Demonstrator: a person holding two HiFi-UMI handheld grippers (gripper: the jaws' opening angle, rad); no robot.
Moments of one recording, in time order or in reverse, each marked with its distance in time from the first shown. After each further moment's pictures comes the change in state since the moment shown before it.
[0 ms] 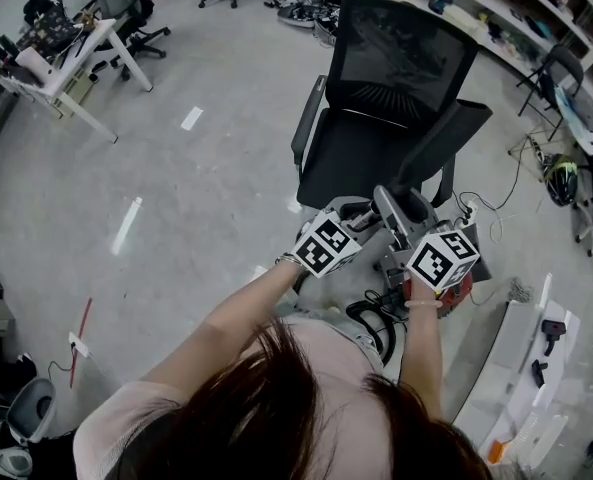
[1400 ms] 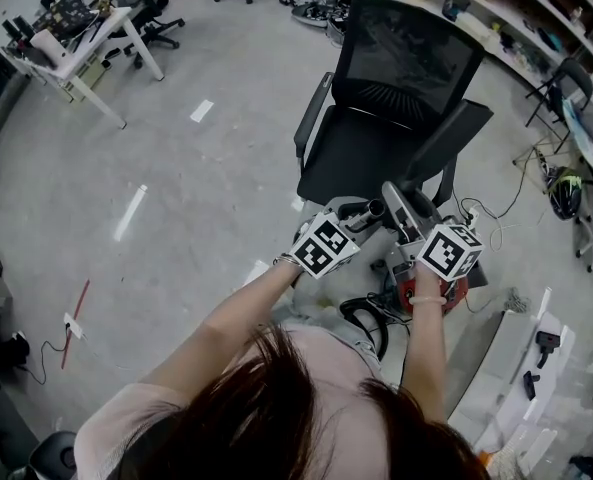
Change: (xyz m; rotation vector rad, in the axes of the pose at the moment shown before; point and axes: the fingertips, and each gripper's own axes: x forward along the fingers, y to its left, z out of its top) left arm 0.004 -0.024 -0.002 0.004 0.006 0.070; right arm -0.026 -0.022 0.000 0.149 0.048 0.036
